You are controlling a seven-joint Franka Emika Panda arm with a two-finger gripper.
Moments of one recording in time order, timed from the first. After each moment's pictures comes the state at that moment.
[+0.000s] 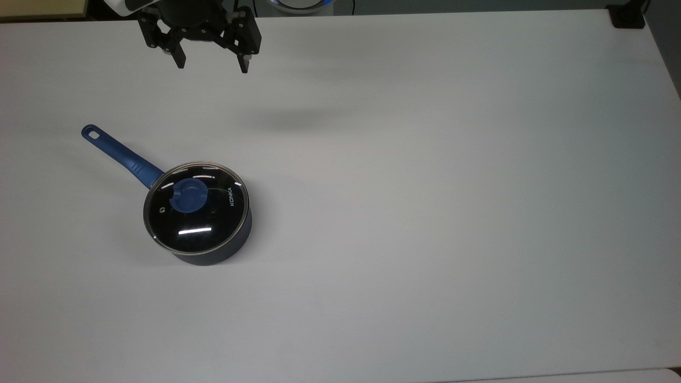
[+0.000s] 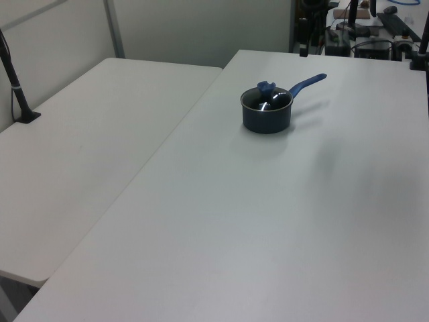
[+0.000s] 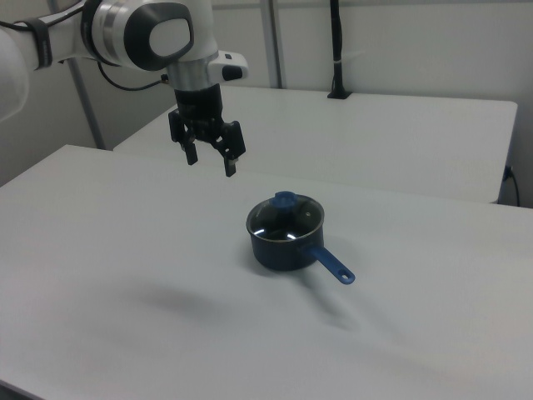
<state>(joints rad) -0.01 0.15 -0.12 -1.51 0.04 1.66 -0.07</state>
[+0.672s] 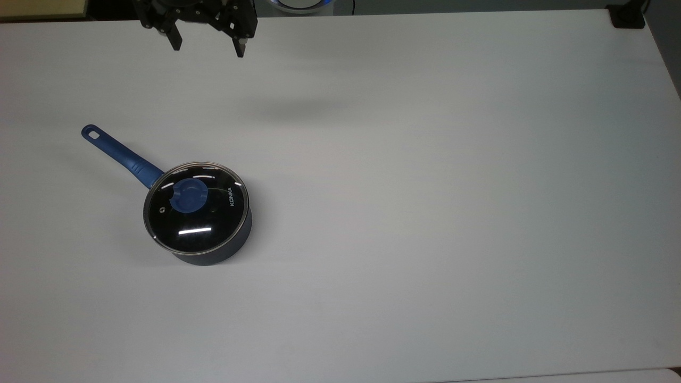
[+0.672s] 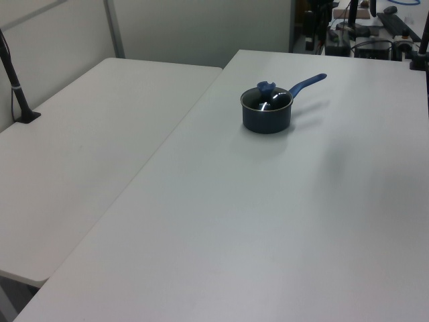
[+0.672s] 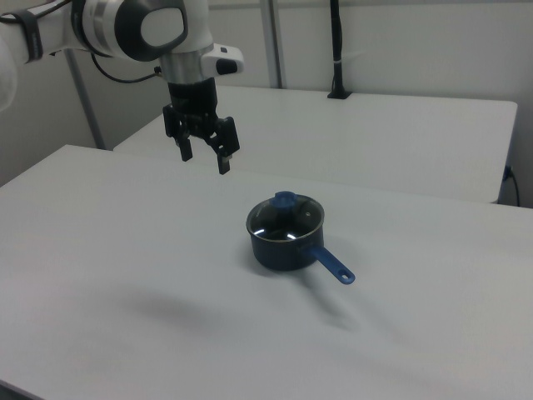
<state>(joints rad) -0.02 0.12 -0.12 -1.51 0.04 1.61 -0.03</state>
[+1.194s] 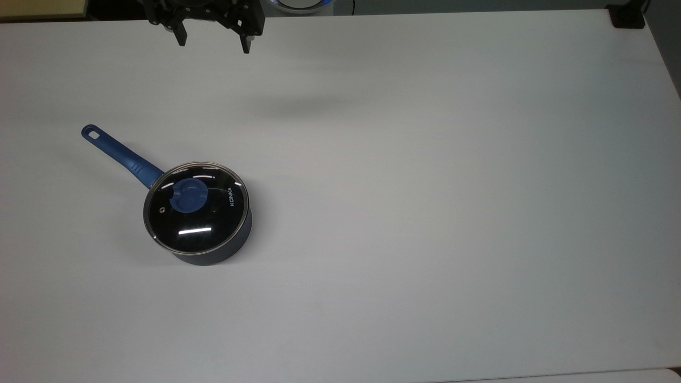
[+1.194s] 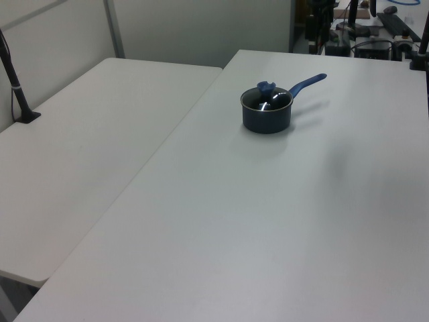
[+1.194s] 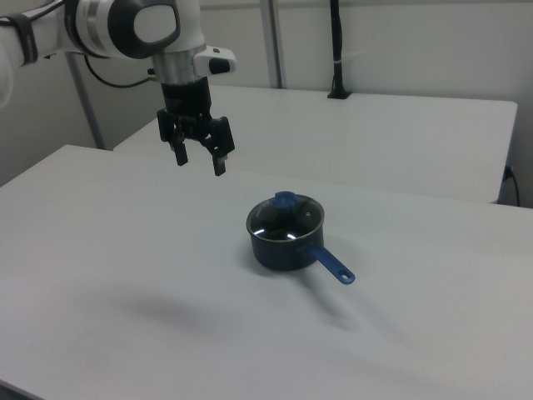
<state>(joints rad) 0.00 0.12 -0.12 -1.51 -0.02 1.58 -0.02</state>
